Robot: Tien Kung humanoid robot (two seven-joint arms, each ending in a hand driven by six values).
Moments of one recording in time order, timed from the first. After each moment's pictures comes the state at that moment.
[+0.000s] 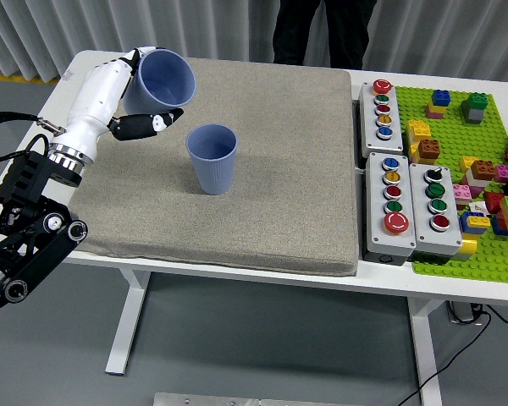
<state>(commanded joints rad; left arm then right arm) -0.46 0.41 -1.01 -1.37 1.88 0.34 0.00 0.18 -0.10 1.40 0.18 -1.51 0.00 -0.22</state>
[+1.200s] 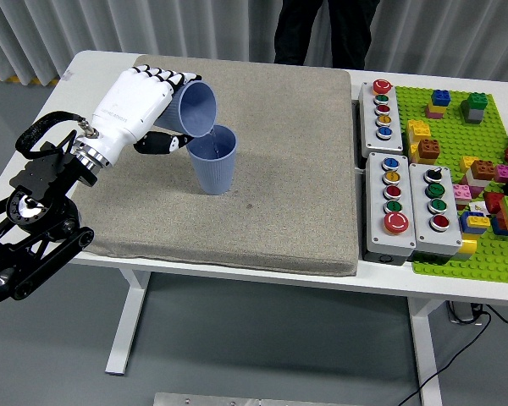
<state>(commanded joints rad) -0.57 0.46 -0.85 -1.30 2.22 0.32 0.05 0.19 -0.10 1.40 0.18 -1.49 0.00 -0.22</state>
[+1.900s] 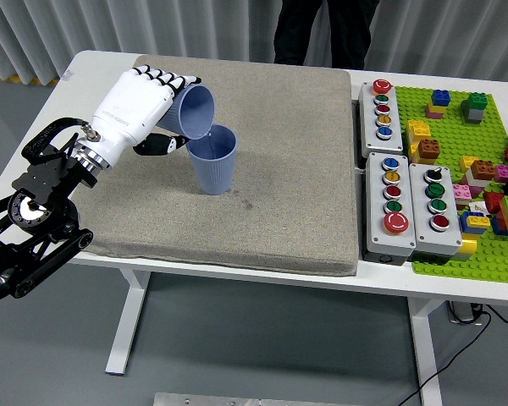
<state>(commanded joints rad) -0.60 0.48 -0.79 -1.26 2.27 0.38 0.07 0.20 -0.10 1.41 0.18 -1.50 0.00 -0.22</state>
